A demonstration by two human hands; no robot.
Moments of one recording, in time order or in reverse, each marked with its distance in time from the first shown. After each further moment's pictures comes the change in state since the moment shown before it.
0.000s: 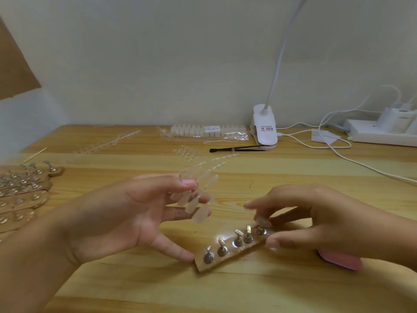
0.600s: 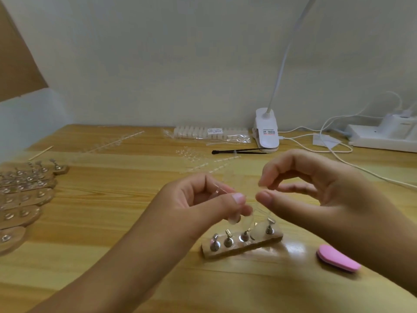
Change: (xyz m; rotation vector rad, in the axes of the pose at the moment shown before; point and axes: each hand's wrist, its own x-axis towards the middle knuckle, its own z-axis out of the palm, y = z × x) left_hand 0.013 -0.002 0.093 0.241 0.523 0.378; right_hand -0.001 -0.056 0.011 0.050 0.403 -0.097
